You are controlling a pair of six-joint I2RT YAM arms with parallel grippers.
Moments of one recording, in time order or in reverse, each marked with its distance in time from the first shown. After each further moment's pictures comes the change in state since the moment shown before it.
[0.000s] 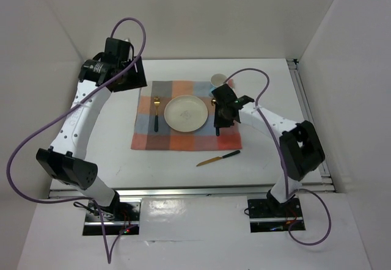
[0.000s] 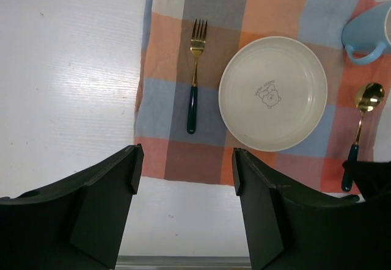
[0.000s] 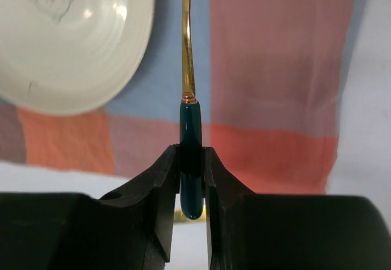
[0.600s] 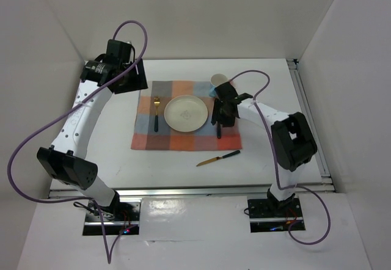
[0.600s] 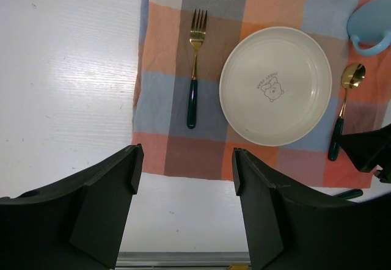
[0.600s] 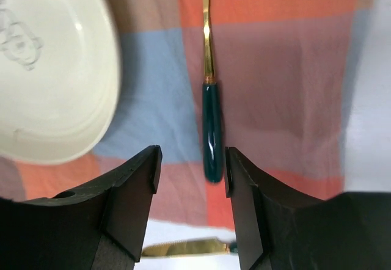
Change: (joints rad) left arm 0.001 -0.002 -0.031 0.005 0.009 0.002; right arm -0.088 0.174 0.055 0.058 -0.055 0.047
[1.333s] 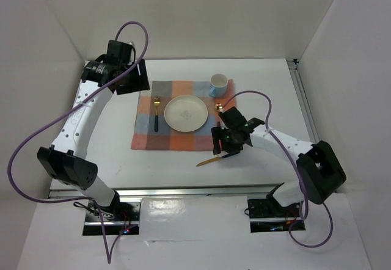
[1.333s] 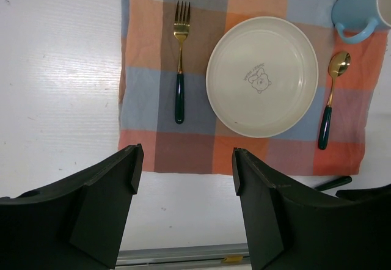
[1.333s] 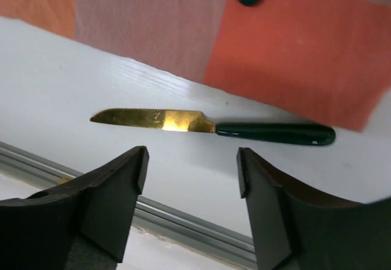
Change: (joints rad) left arm 0.000 -0.001 -0.009 0.011 0.067 0.000; right arm 0.126 -0.421 -0.396 -0.039 -0.143 -0.158
